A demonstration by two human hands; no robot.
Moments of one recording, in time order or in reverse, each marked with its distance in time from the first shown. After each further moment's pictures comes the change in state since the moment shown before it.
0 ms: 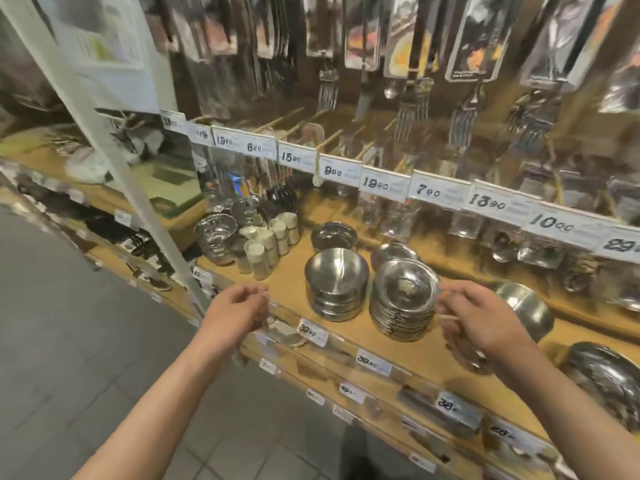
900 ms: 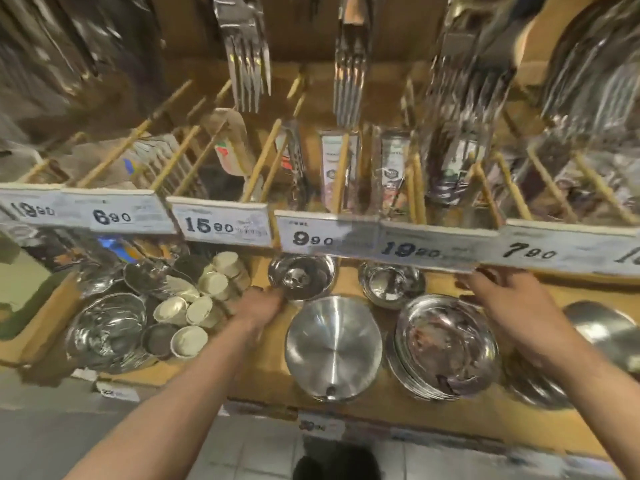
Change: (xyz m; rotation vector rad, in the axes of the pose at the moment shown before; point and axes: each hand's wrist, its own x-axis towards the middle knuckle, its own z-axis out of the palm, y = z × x) left_hand 0.331 -0.029 0.120 0.474 -0.200 -0.257; right_hand 0.151 -0.020 0.038 -0.223 0.354 0.139
